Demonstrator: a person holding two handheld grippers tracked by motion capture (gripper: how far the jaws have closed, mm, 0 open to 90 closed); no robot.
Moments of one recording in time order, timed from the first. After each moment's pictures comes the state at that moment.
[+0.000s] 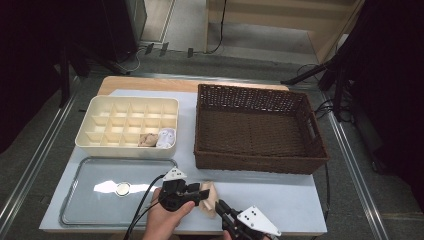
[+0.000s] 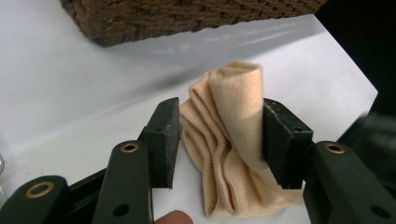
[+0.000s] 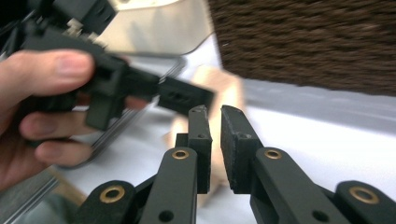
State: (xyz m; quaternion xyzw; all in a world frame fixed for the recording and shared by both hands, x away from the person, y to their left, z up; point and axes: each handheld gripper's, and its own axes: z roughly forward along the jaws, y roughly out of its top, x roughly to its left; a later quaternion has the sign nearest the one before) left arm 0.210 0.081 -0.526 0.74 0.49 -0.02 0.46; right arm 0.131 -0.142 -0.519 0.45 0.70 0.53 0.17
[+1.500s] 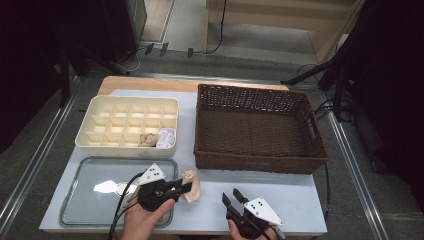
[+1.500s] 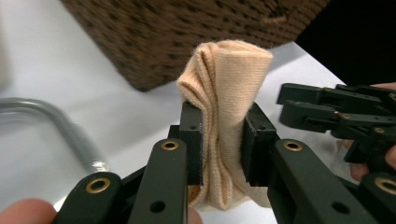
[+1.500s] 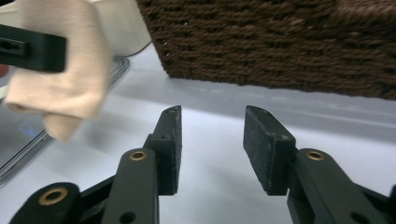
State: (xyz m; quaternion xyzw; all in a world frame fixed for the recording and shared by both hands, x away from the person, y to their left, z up) left arm 0.198 0.133 -0.499 0.73 0.44 0.04 0.52; right arm 0.157 -0.157 -0.535 0.48 0.68 0.51 0.21
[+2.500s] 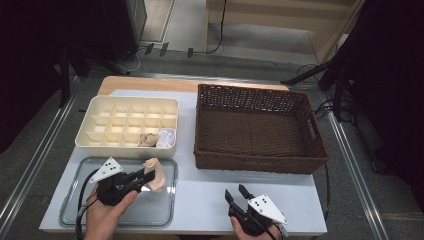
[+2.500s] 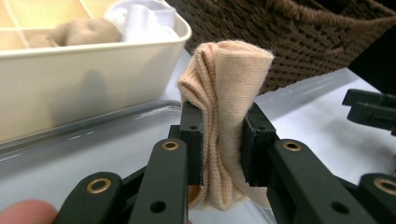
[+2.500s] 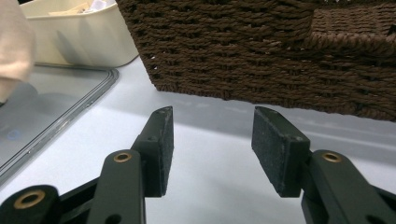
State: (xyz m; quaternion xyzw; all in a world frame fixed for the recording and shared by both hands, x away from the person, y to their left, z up) left arm 0.193 0.216 -0.484 0.70 0.48 0.12 0.51; right arm 0.162 -0.162 -0.529 0.48 0.68 0.51 0.23
